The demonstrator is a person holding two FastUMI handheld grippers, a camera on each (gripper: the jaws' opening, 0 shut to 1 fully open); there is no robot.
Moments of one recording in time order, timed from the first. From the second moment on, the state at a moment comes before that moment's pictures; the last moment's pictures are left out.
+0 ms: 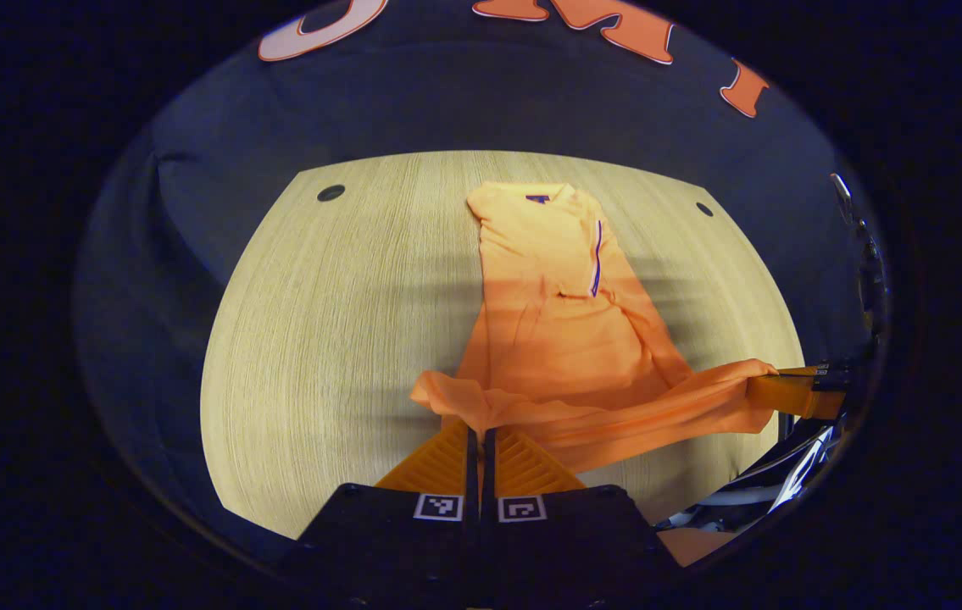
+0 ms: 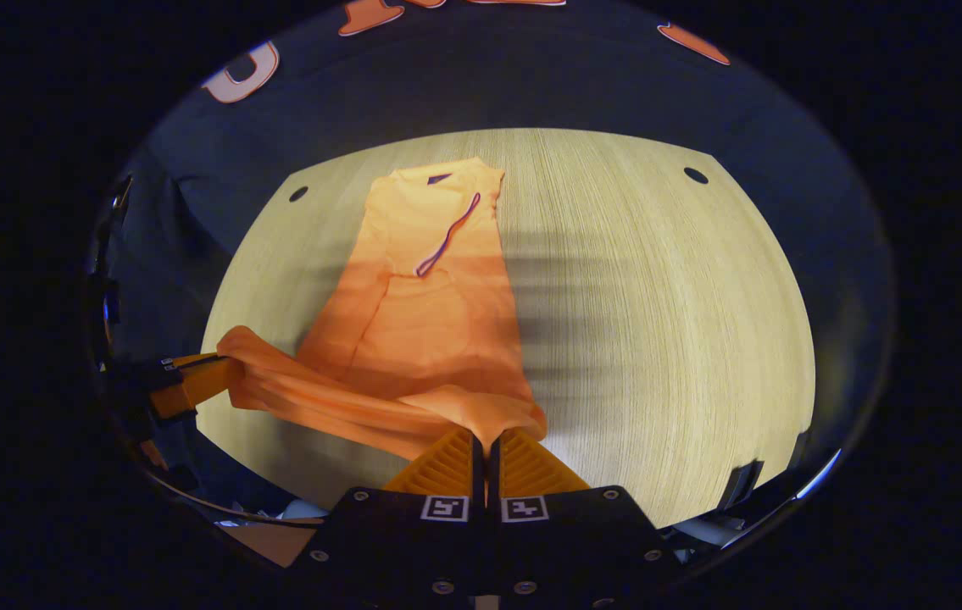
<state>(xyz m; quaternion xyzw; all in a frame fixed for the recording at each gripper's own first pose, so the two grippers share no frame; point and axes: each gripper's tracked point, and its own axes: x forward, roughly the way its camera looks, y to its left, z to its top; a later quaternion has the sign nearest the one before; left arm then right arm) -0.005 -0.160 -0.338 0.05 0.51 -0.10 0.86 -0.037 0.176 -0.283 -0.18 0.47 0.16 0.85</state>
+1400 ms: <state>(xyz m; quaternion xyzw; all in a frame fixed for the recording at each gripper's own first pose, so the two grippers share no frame) 0.308 -0.174 -0.387 0.09 0.46 -0.03 0.88 0.241 0.284 -0.319 -0.22 0.39 0.14 0.88</state>
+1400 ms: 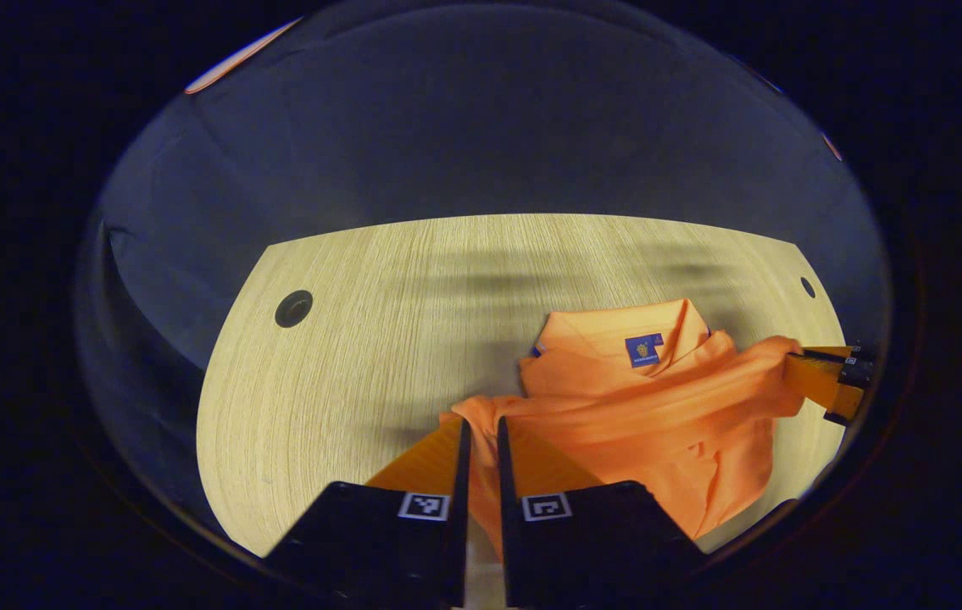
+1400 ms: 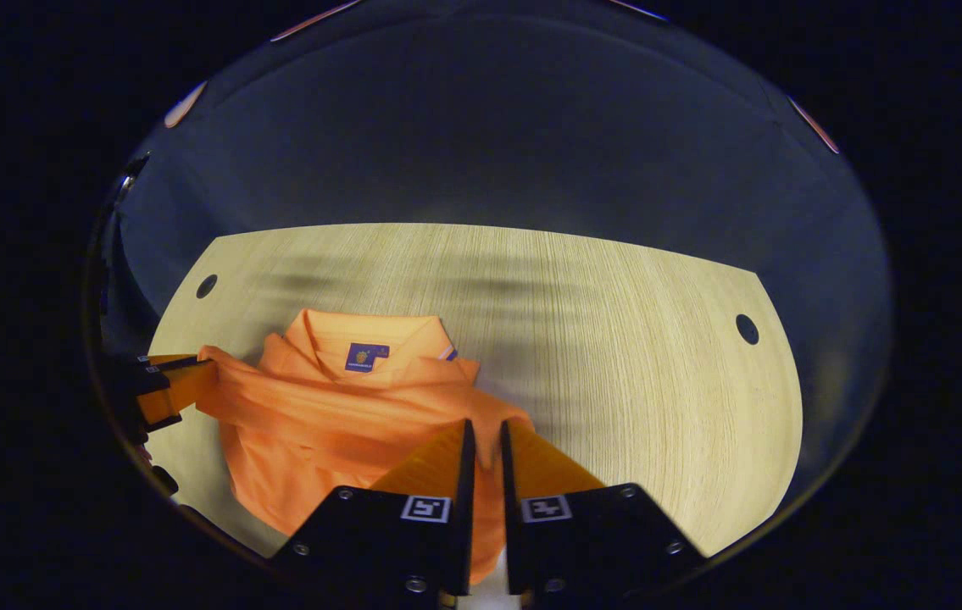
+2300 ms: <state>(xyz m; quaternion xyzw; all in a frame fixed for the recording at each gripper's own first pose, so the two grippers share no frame) 0.213 -0.213 -0.114 0.07 0.20 -0.04 0.98 0.137 0.265 -0.093 -0.14 0.17 0.21 0.95</state>
